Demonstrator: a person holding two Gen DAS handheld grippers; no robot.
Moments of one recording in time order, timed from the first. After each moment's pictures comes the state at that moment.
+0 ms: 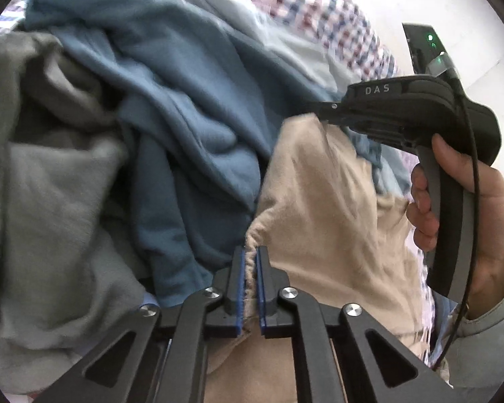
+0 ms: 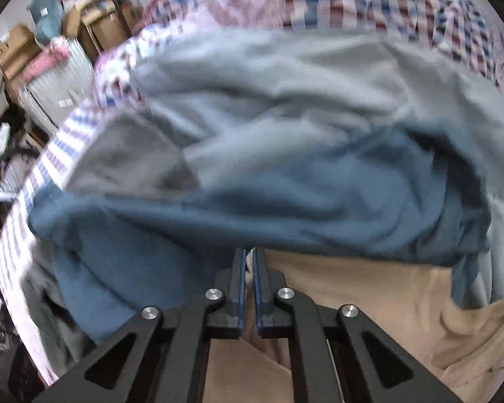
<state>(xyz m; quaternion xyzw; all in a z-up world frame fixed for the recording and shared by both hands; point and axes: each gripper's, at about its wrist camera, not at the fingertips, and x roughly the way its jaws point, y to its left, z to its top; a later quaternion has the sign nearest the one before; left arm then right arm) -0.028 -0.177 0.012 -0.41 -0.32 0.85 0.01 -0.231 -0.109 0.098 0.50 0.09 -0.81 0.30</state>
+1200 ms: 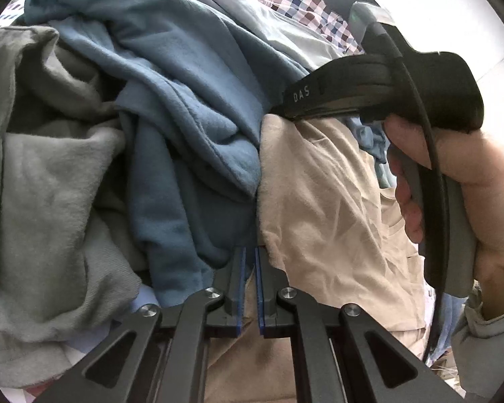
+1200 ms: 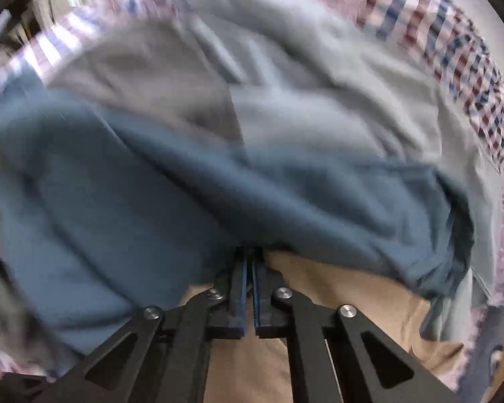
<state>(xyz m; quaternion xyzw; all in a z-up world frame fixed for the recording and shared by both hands) -0.028 -0.173 0.005 -0.45 -0.32 0.83 0.02 -0.189 -0.179 0.083 0.48 0.27 -0.78 0.29</state>
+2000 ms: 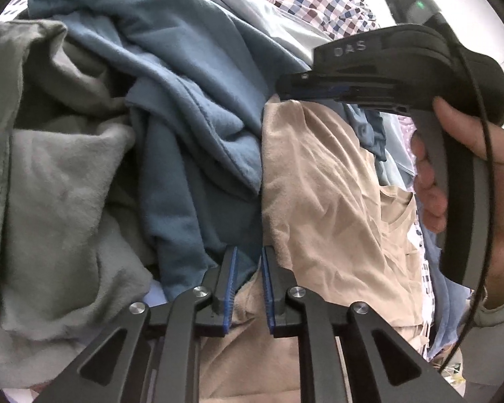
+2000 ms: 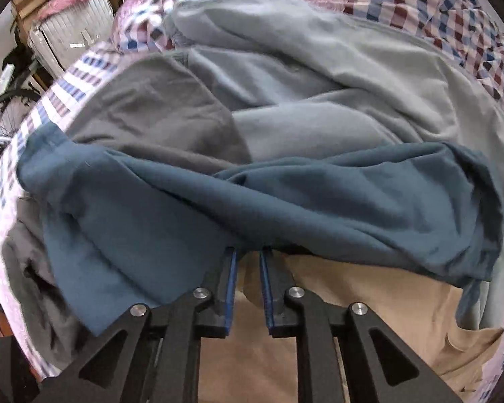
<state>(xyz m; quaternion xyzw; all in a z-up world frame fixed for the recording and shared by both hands) -0.027 -0.176 0.000 -0.47 -0.32 0.82 0.03 -0.203 -0.167 0.057 0.54 0.21 -0.75 0.31</state>
